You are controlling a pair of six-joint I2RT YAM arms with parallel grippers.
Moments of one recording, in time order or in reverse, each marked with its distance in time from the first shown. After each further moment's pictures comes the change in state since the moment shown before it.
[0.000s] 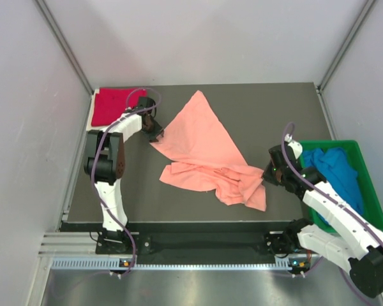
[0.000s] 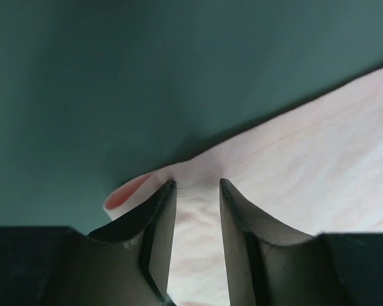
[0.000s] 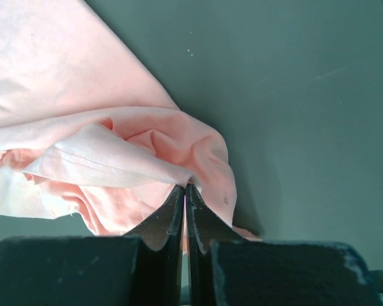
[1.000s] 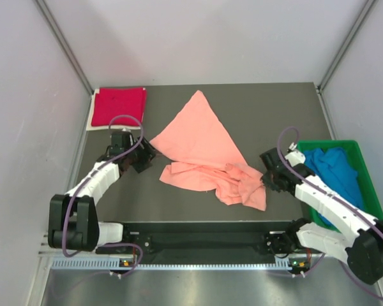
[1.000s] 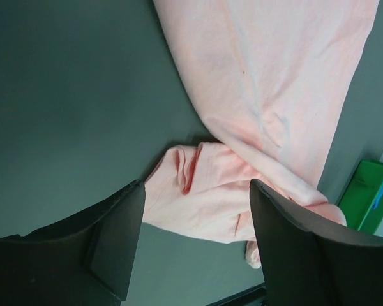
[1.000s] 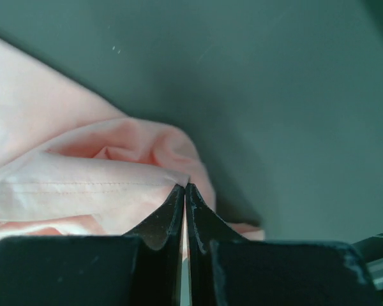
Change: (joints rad) left arm 0.073 -0.771 -0.797 0.293 0.309 0.015; right arm 0.073 0.142 -0.026 -0.068 0.132 0.370
